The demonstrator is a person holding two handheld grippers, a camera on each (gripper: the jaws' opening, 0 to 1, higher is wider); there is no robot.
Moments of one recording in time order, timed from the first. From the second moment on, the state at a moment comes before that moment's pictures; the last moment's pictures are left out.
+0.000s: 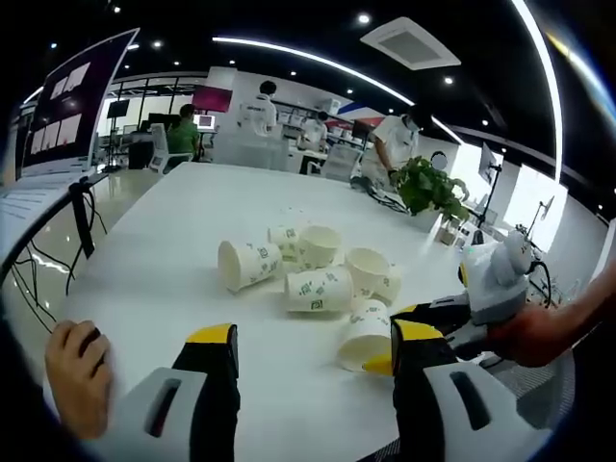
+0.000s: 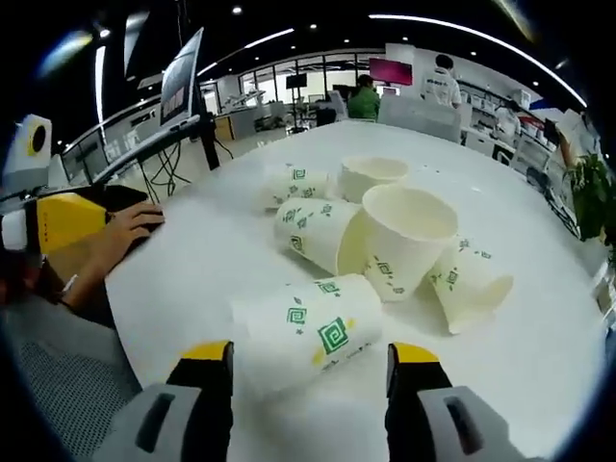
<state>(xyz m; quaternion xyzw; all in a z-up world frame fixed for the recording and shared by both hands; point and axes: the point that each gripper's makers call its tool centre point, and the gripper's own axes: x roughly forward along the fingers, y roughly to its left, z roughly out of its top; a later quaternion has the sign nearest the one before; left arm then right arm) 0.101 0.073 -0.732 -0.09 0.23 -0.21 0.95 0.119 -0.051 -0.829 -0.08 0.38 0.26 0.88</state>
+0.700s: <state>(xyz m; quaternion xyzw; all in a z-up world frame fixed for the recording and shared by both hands) 0.101 0.073 -0.732 -0.10 0.23 -0.21 0.94 0.137 -0.075 -0.826 -0.07 0.35 0.22 0.91</state>
